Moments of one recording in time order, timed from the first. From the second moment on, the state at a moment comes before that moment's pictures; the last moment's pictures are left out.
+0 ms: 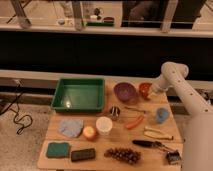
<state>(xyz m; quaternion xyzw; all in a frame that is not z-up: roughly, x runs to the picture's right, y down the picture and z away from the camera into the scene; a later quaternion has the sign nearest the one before) 0.307 0.036 0.911 -0.27 -0.07 0.14 0.95</state>
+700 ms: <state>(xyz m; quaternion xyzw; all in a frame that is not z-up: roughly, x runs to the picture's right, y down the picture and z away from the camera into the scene) 0.321 0.005 0.905 -0.23 -0.08 0.15 0.96</state>
